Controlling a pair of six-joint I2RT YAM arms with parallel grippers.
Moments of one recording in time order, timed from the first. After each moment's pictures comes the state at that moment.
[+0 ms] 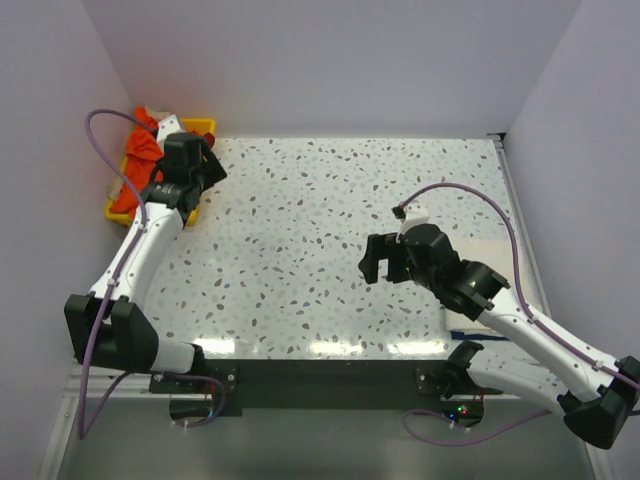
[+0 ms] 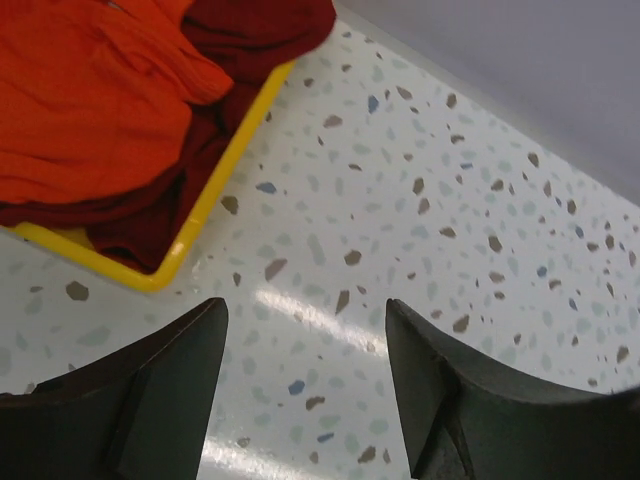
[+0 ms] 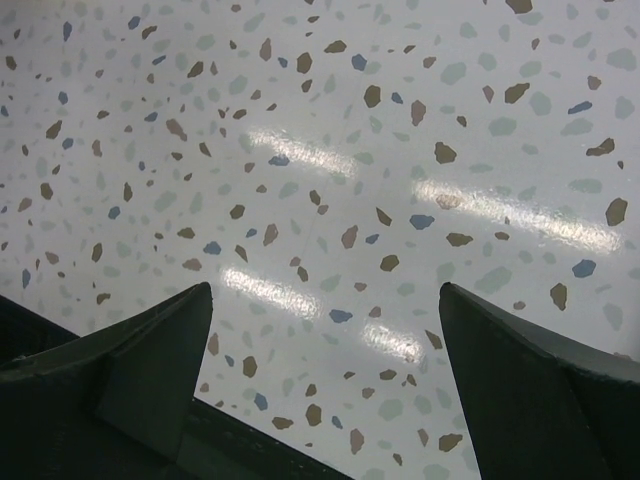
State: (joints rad) left arm -0.16 1.35 1.22 -0.43 -0.31 -0.53; right arm 0.78 0.91 0.86 -0.56 0.21 0.49
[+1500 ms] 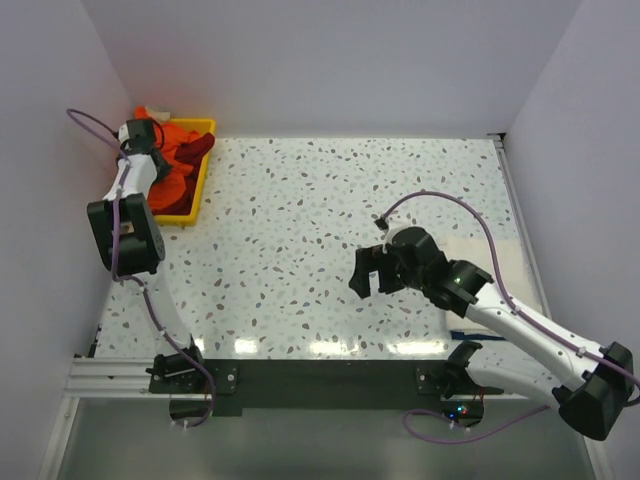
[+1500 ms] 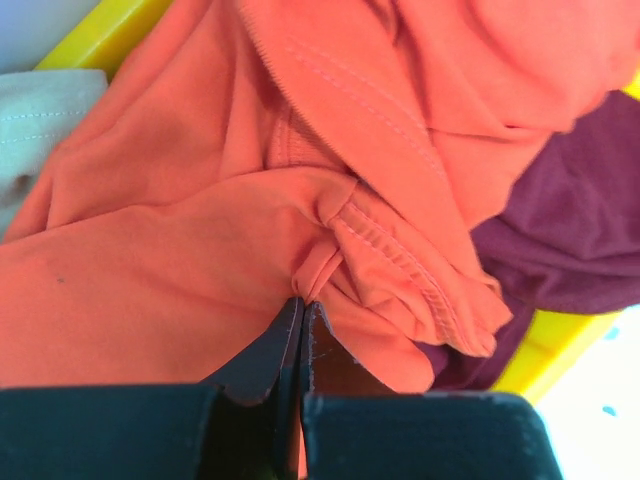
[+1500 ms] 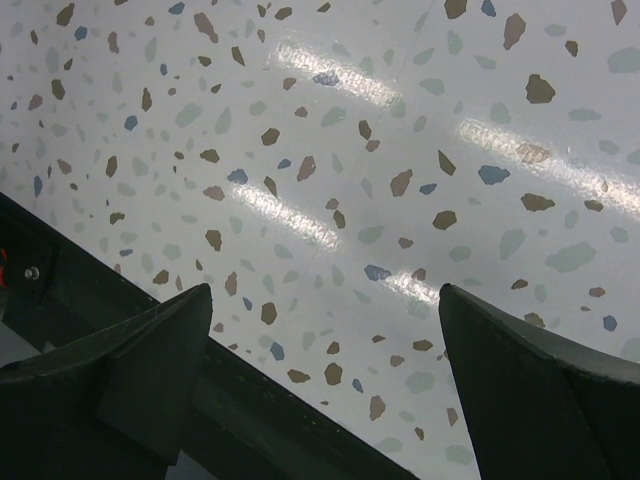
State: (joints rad) left arm 0.26 2.14 1.76 -0.46 -0.27 -0.47; right arm 0.78 0.98 0.81 -0.55 0.02 0.47
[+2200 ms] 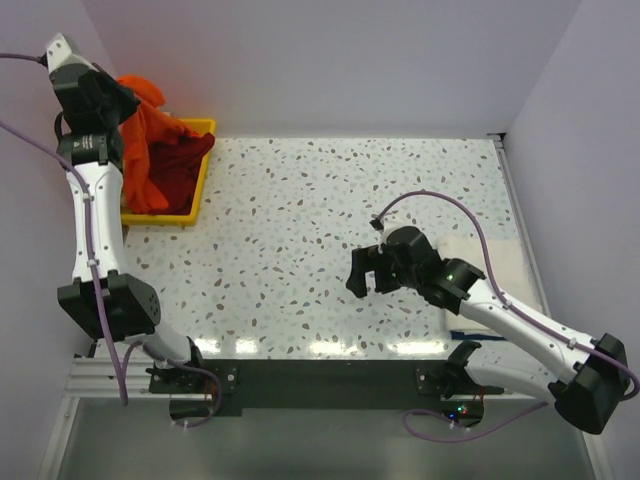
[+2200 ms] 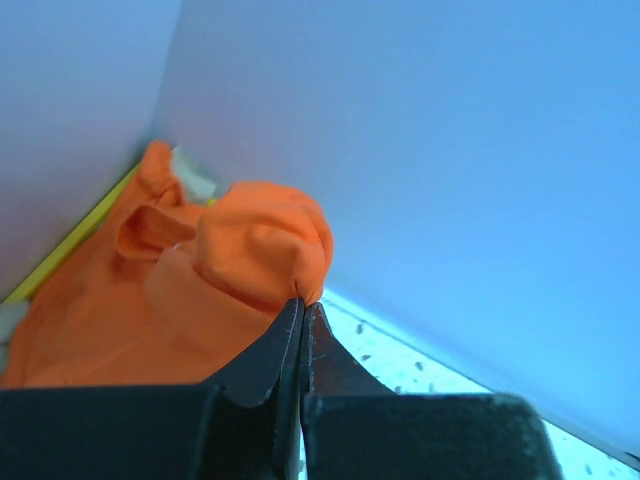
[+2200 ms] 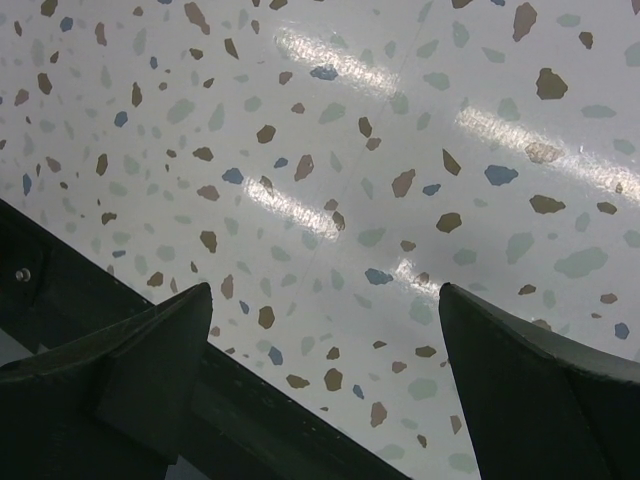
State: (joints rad) left arm 0.26 1.62 1.82 -0.40 -0.01 -0.50; right arm 0.78 1.02 0.79 -0.51 0.00 0.48
